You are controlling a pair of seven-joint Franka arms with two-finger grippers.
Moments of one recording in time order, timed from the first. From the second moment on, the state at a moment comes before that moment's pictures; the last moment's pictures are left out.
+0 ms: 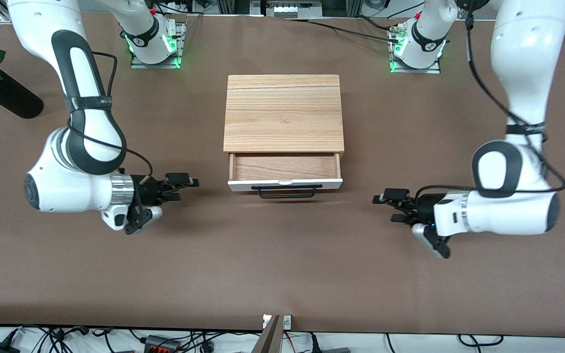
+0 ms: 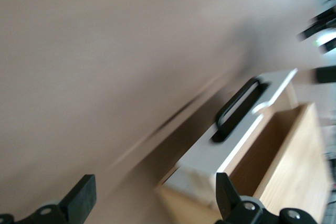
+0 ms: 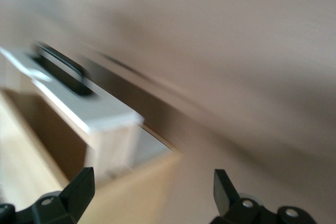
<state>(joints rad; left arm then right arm) -0.08 0.65 -0.04 -1.24 -0.60 1.74 0.50 0.27 0.58 -0.15 -1.45 0.61 1.77 -0.46</state>
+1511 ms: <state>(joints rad) 0.03 0.09 -0.05 -1.58 -0.07 1.60 0.05 0.01 0.00 0.01 -1.69 -0.04 1.52 -0.04</state>
